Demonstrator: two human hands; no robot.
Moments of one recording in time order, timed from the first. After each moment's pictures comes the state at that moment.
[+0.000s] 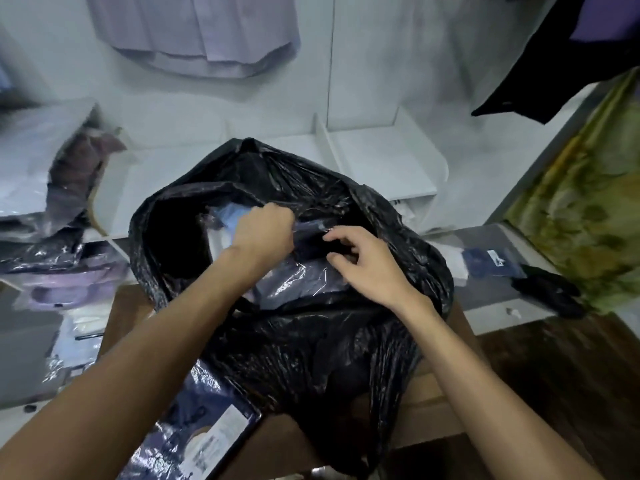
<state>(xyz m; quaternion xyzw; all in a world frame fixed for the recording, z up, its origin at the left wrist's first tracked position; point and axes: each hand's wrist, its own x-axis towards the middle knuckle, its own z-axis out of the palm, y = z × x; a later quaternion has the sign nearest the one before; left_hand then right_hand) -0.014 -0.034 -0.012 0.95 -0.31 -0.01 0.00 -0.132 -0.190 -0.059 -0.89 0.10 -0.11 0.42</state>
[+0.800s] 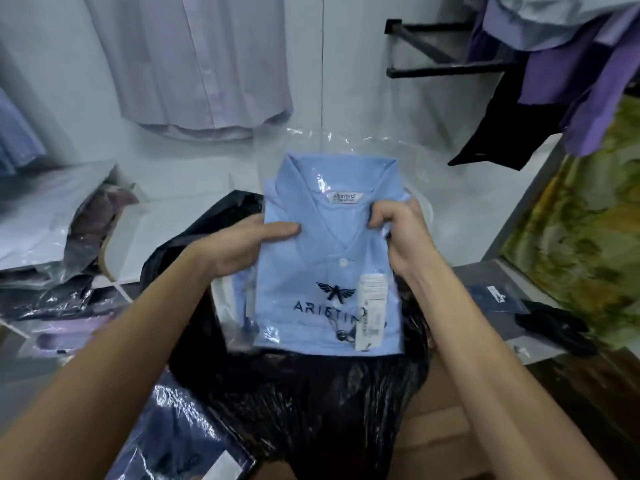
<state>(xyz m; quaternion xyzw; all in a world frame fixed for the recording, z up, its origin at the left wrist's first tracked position) 0.005 -0.015 0.050 0.63 -0.26 -0.41 0.60 -0.124 -0.219 0.065 -0.53 0.11 -0.23 0.81</state>
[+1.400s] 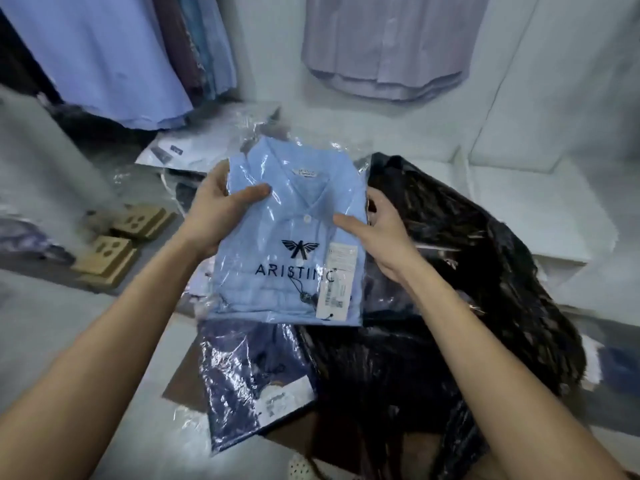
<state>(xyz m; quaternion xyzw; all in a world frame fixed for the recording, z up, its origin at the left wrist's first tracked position) -0.027 0.187 0.039 0.74 0.00 0.03 0.67 -0.041 -0.063 -0.009 -0.70 0.00 0.02 0.71</state>
